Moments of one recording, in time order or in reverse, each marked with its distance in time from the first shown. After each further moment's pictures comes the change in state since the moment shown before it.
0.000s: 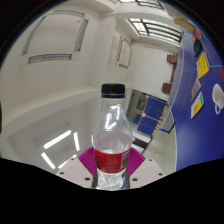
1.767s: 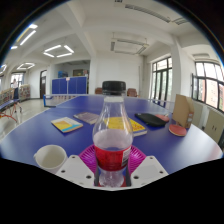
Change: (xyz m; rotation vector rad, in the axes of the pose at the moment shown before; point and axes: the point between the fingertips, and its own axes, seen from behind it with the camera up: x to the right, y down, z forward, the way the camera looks) arm 0.504 -0.325 -0.115 -0.282 0.918 -1.167
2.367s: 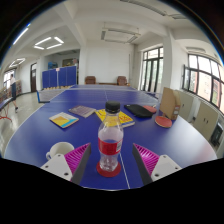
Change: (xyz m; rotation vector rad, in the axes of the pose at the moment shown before) arm 0.012 -0.013 -0.089 -0.141 0.110 0.033
